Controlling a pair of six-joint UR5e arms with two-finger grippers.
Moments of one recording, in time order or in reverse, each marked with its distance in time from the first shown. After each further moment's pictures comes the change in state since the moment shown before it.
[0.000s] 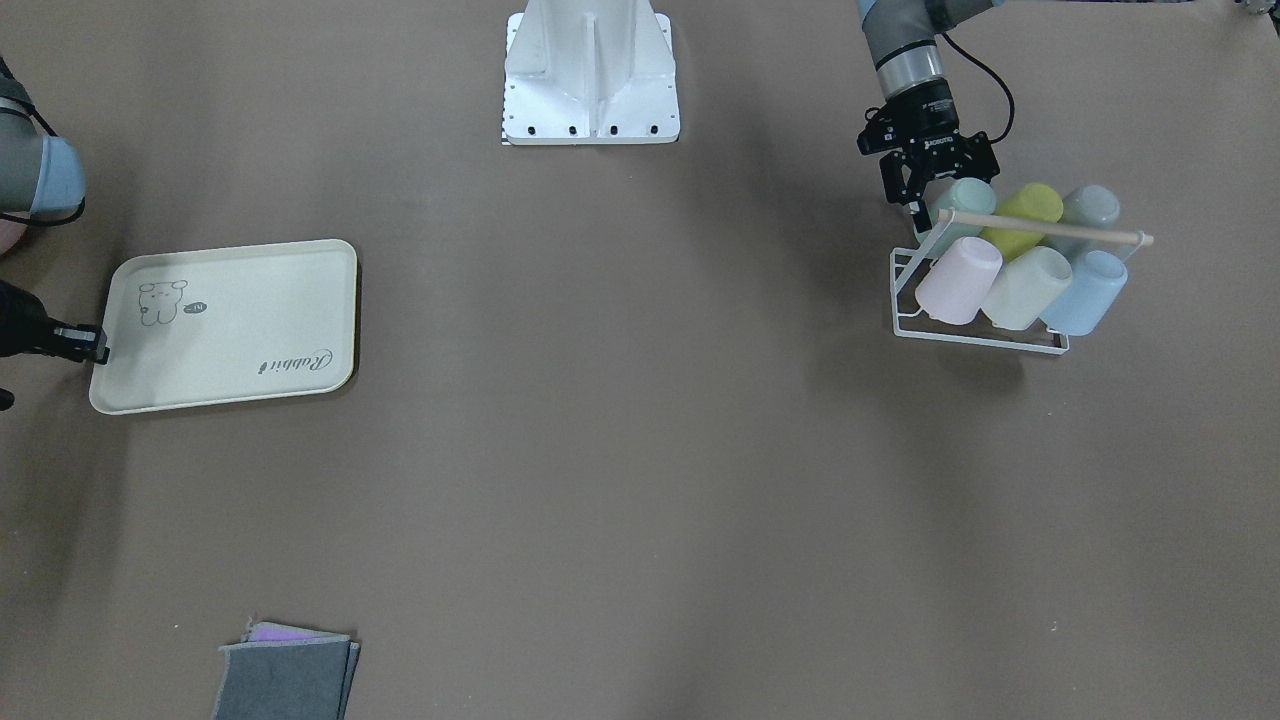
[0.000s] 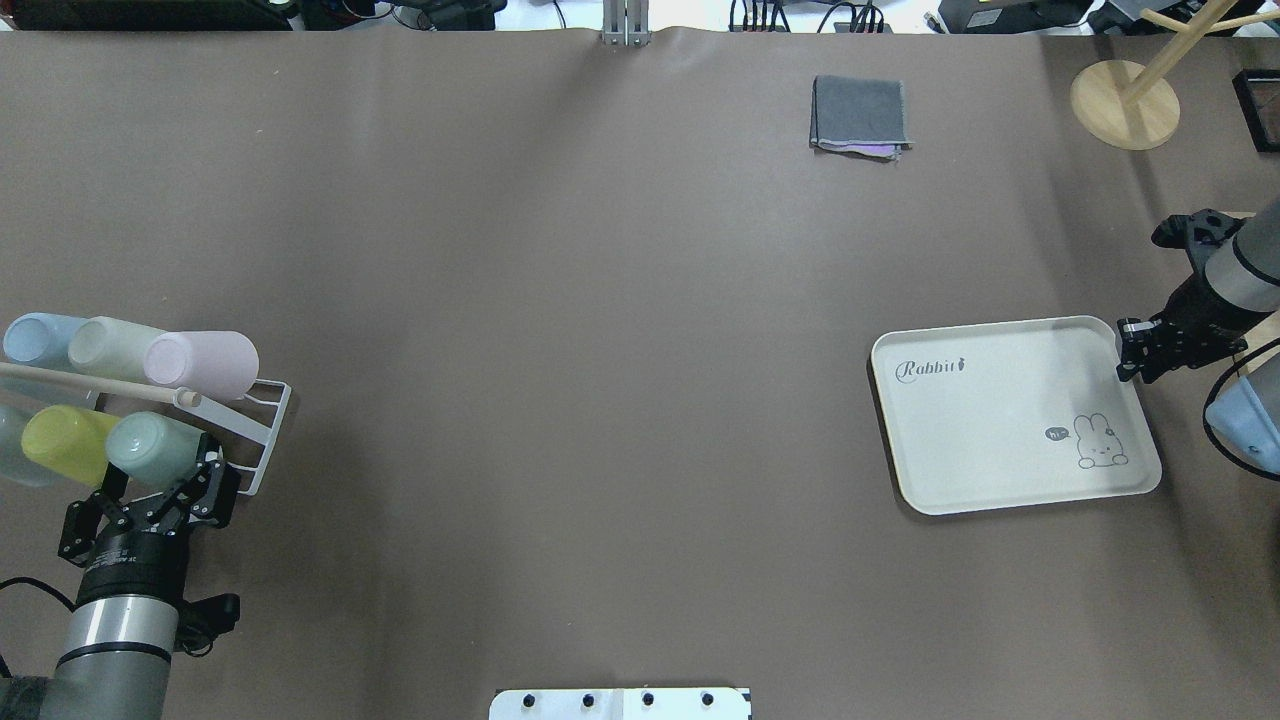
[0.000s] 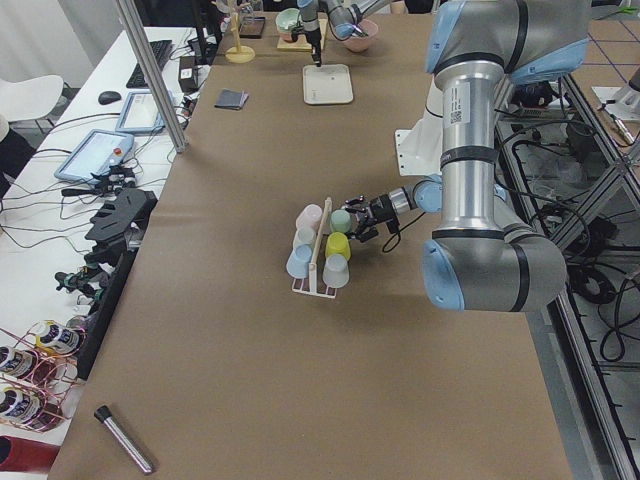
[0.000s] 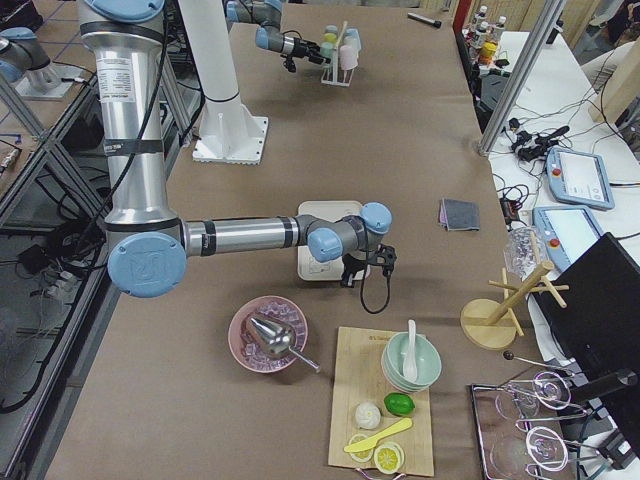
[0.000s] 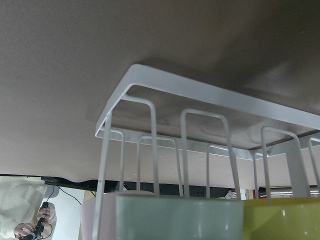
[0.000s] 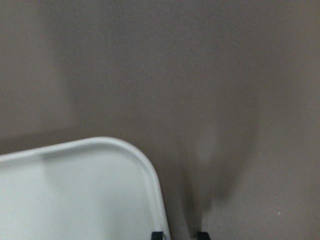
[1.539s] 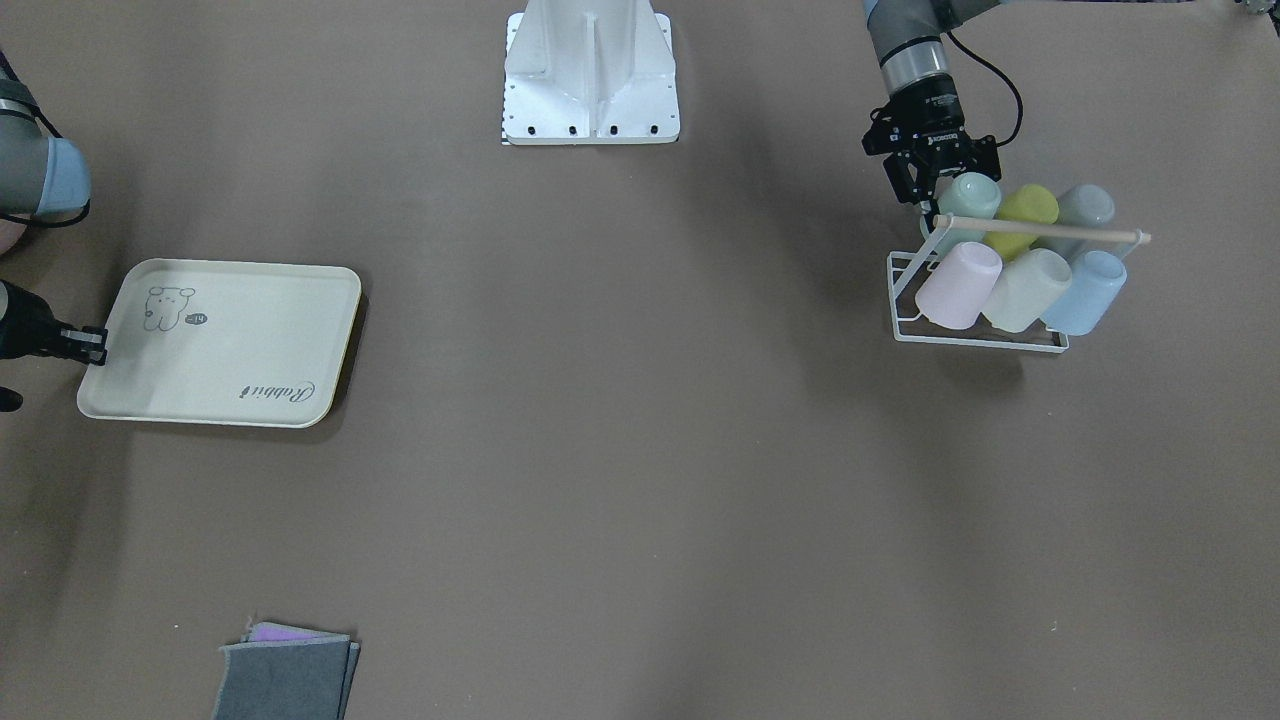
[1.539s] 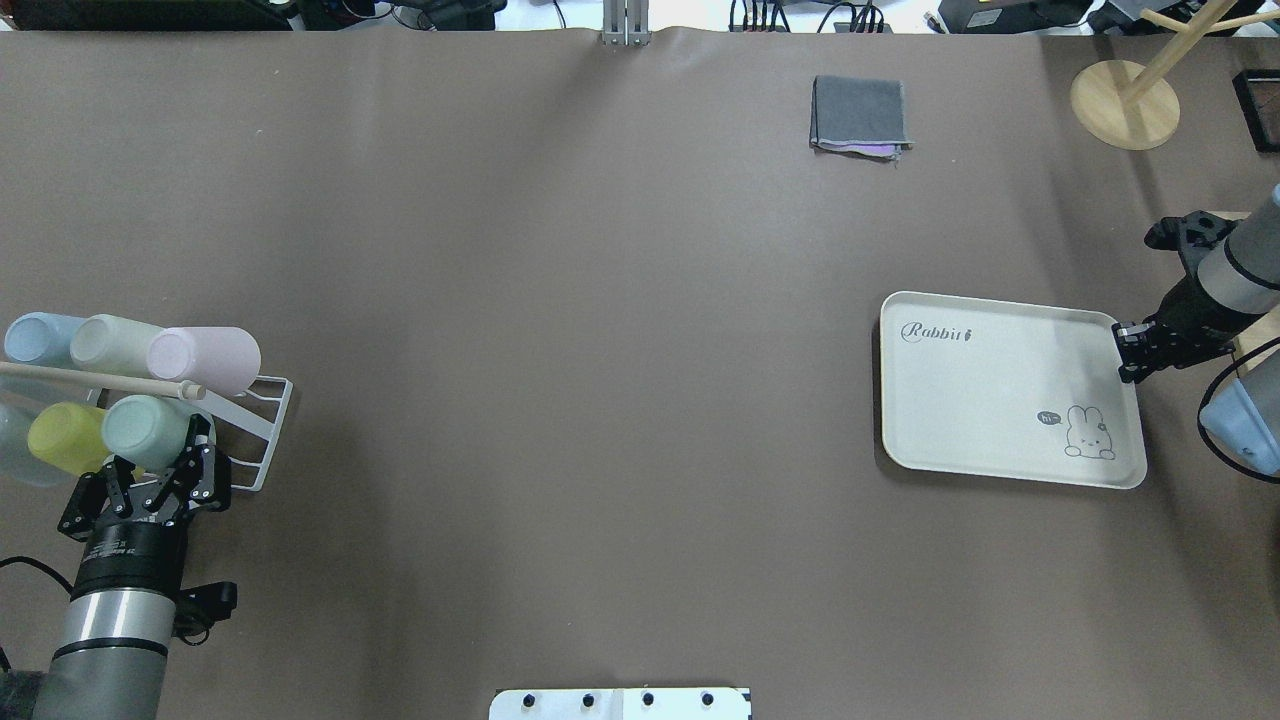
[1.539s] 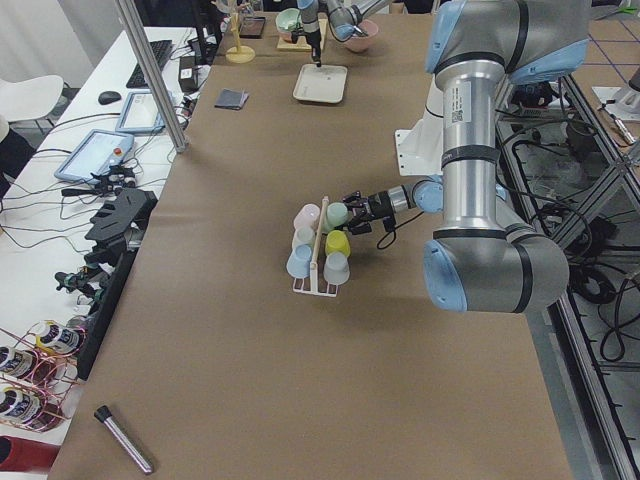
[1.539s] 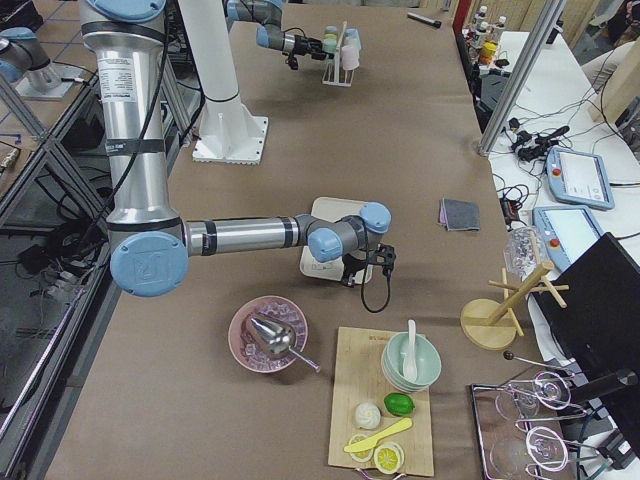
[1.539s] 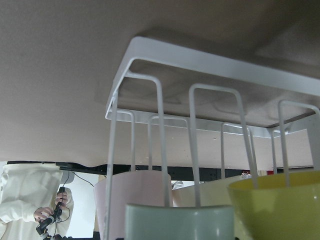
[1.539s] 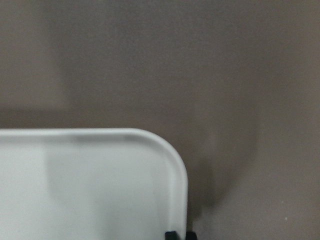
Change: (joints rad) left arm -0.008 0.017 -0.019 -0.003 0.089 0.030; right arm -0.012 0.003 -0.008 0.012 -0.011 0.001
